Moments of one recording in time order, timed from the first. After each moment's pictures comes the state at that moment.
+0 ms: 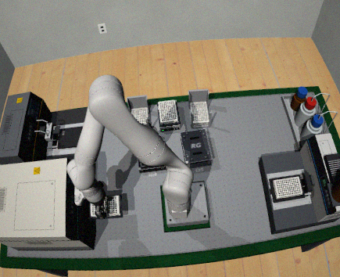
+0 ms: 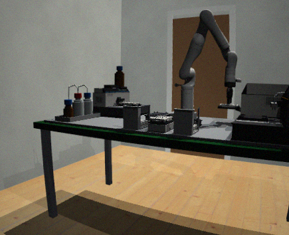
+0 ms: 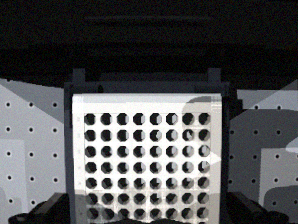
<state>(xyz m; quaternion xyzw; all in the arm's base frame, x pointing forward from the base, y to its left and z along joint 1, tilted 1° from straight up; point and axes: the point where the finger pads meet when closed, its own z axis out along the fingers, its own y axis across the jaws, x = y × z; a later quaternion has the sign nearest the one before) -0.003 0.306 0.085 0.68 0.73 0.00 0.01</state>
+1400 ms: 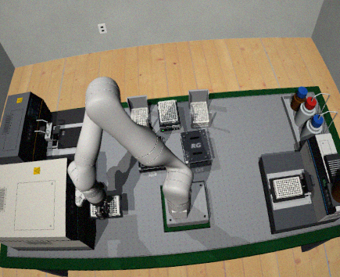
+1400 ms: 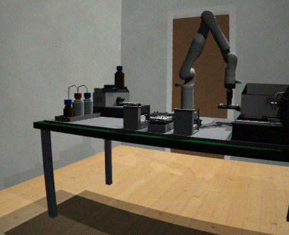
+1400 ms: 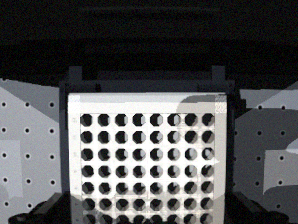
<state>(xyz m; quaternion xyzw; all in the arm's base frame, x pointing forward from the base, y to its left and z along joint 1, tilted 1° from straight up) -0.003 0.306 0.075 0.68 0.73 0.00 0.01</state>
